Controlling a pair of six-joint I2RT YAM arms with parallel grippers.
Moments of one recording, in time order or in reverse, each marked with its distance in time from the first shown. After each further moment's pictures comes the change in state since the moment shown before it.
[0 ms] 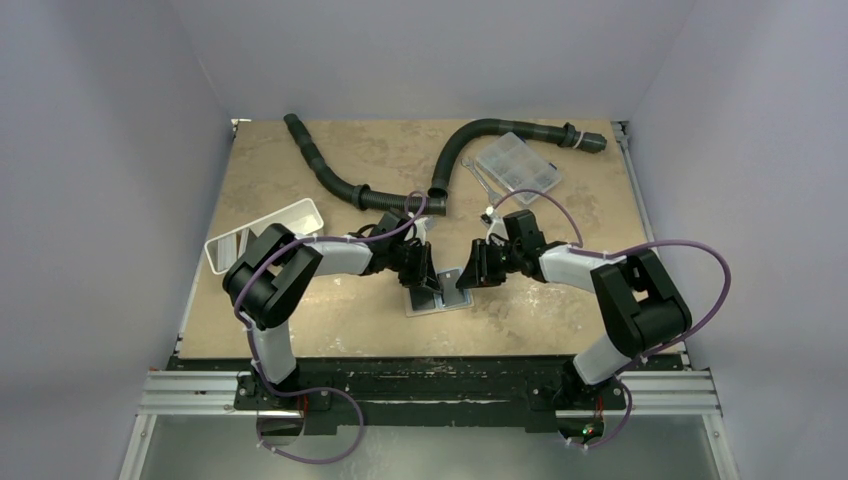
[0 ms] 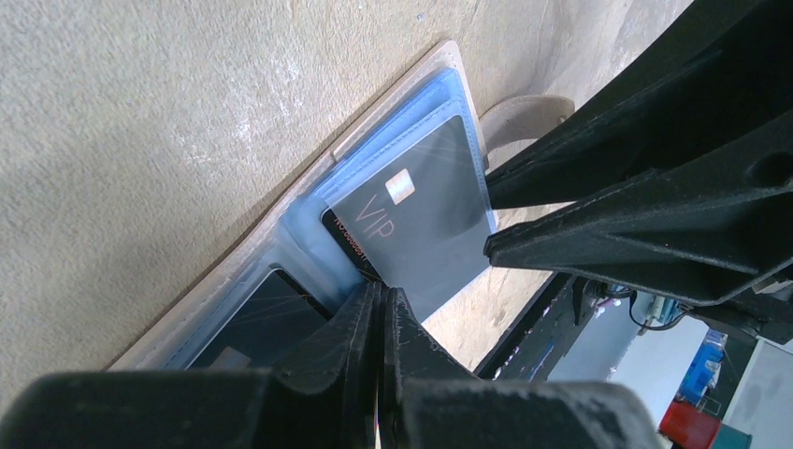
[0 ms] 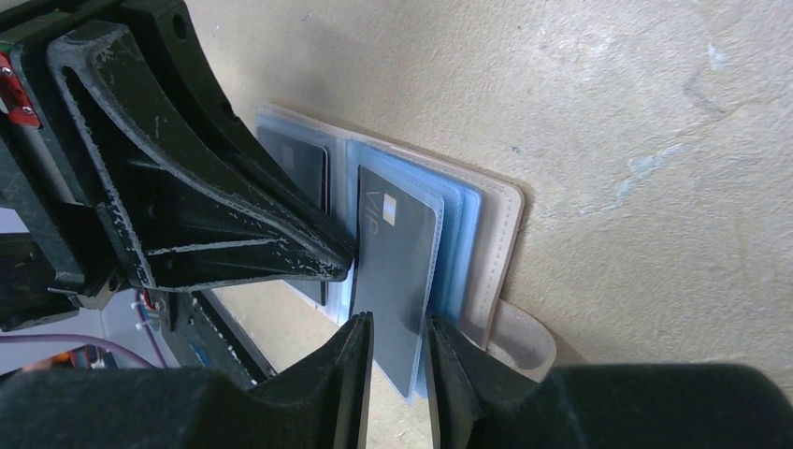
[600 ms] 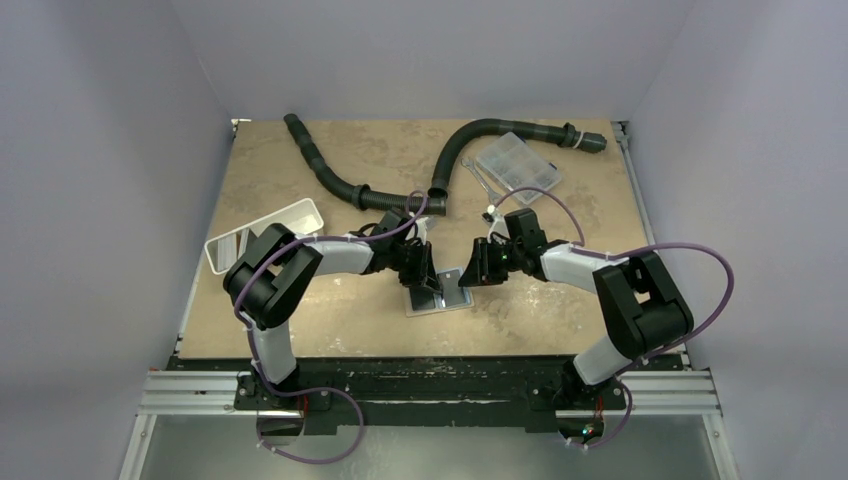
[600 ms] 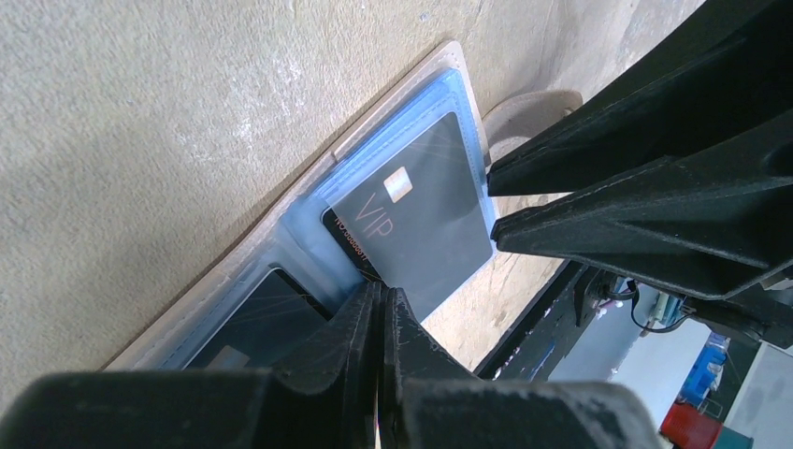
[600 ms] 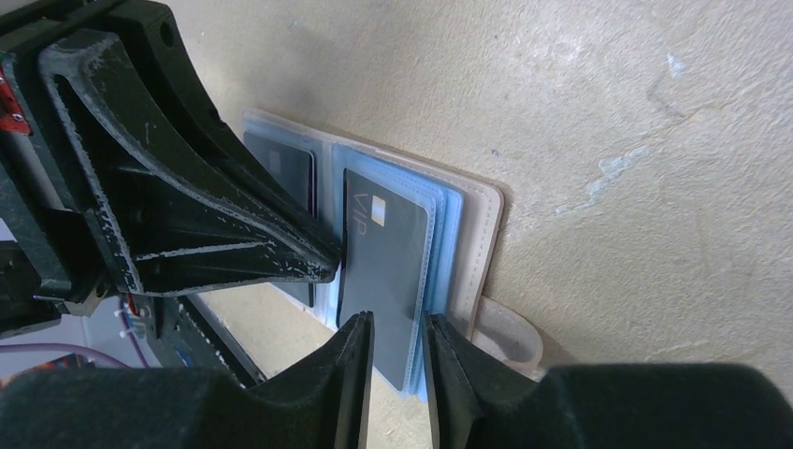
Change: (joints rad) left arm -0.003 0.001 0.016 -0.030 -0.010 0.001; right arm -0.006 -0.017 0.012 -0.032 0.040 -0.022
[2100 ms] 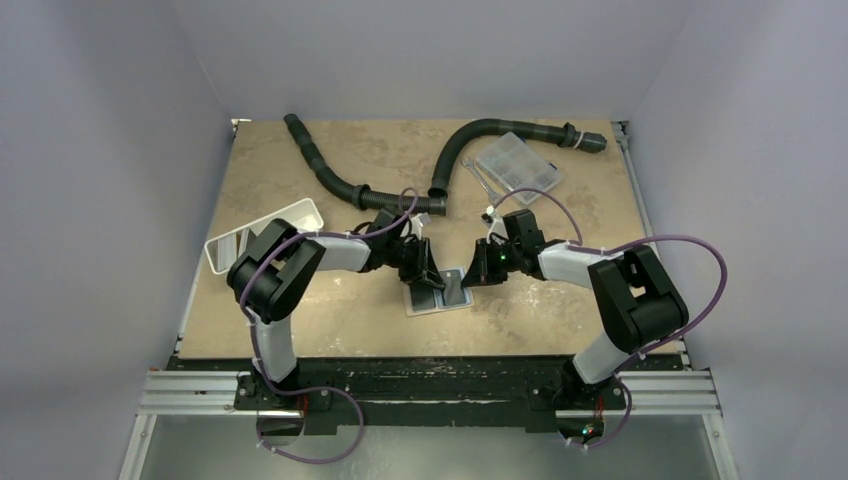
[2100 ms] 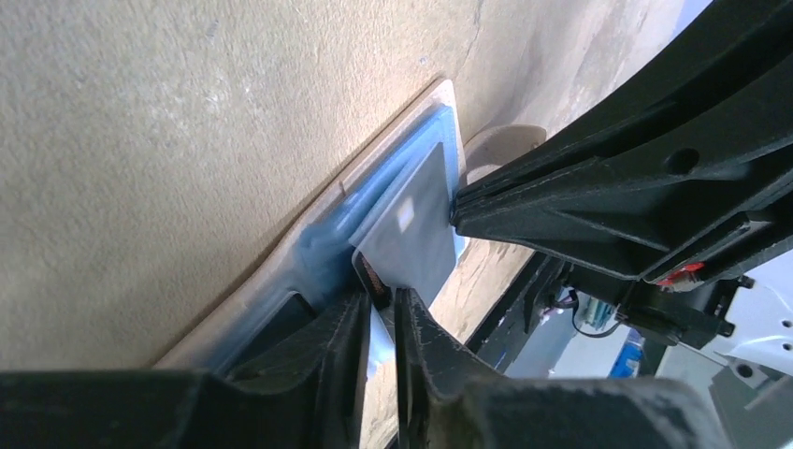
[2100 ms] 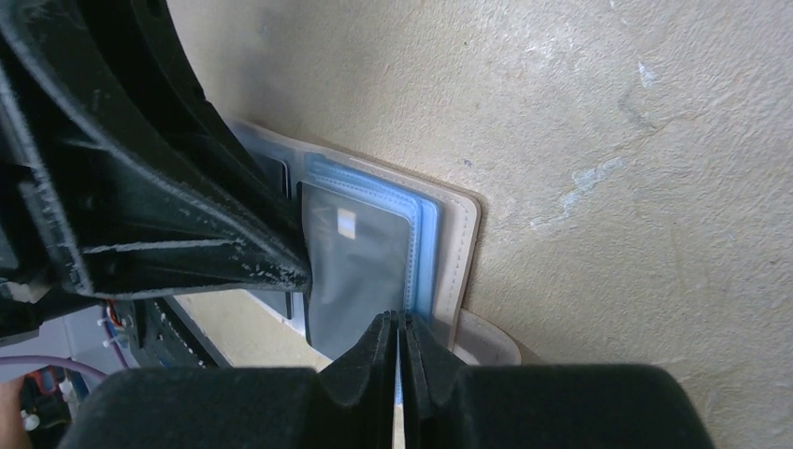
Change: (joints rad) left arm 0.050 0.048 -0.021 0.136 0.109 -0.130; right arm 0.002 0.042 0.005 0.013 0.012 -0.008
